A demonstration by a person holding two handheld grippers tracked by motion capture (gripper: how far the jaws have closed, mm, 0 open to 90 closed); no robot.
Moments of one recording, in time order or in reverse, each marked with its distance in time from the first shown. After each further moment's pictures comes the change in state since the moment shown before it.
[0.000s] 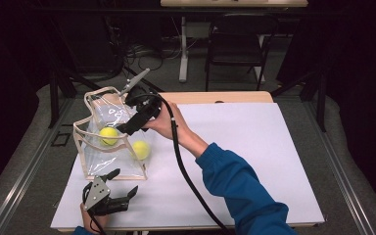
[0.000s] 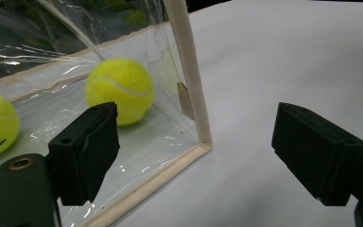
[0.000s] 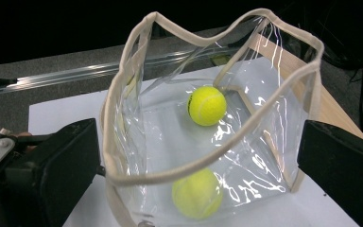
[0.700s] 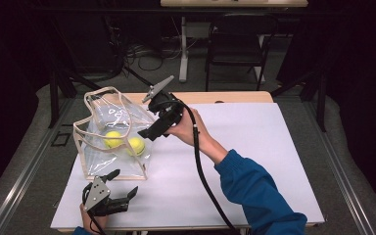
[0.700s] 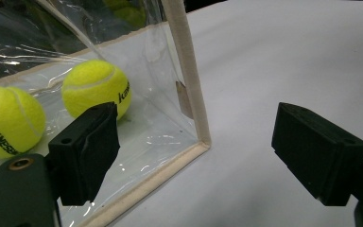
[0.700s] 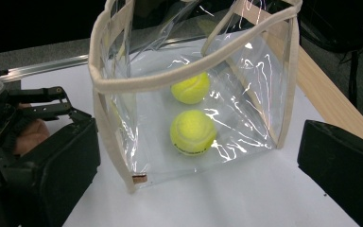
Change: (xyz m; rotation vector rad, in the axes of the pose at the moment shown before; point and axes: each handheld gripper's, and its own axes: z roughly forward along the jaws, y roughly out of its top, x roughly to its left) left arm -0.001 0.000 -0.001 0.000 -0.002 0.012; right arm -0.007 -0.043 -0.030 0.028 -0.030 0.027
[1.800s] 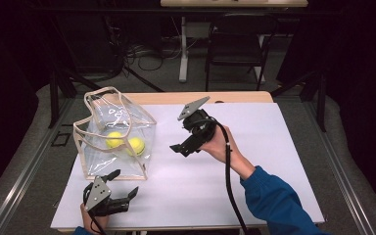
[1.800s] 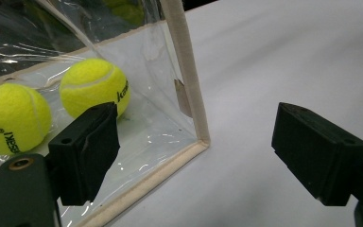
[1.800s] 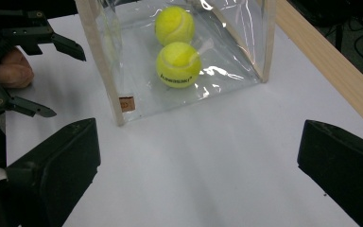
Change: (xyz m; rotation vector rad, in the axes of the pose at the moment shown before) left arm -0.001 0.000 0.001 0.004 -0.003 -0.002; right arm -0.006 -0.084 -0.035 0.027 -0.050 0.032
